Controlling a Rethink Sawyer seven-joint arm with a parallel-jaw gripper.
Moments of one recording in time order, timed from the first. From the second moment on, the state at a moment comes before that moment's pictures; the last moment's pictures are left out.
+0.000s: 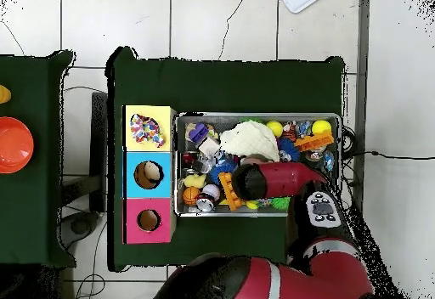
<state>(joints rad) -0.36 -0.37 -0.03 1.53 -0.49 0.22 1.84</state>
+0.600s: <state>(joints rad) -0.37 -0.37 -0.03 1.53 -0.52 0.21 1.84</state>
